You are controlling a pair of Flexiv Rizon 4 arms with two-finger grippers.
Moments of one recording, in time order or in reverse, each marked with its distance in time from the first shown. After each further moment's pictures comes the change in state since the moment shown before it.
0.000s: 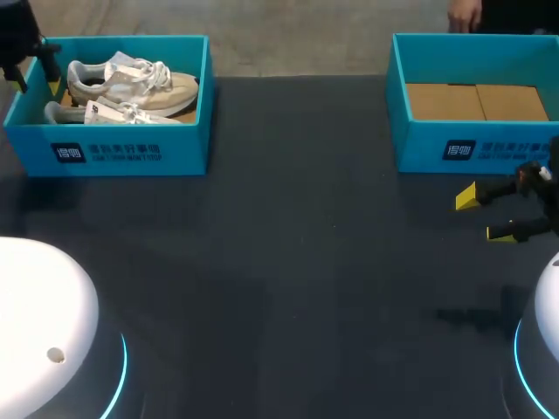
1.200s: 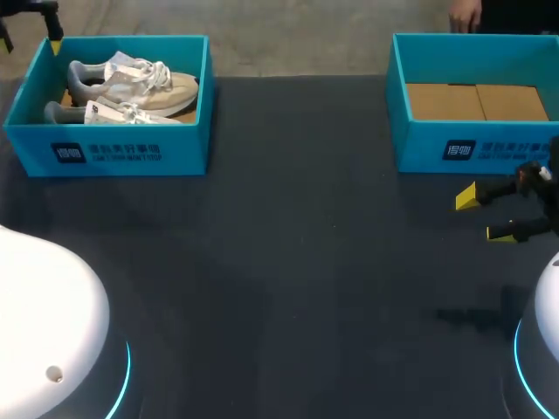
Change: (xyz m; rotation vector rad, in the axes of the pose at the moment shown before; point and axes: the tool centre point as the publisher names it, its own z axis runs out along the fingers) left arm 0.018 0.054 -0.050 0.061 0.017 -0.028; right arm 0.000 0.000 0.000 0.000 0.000 0.000
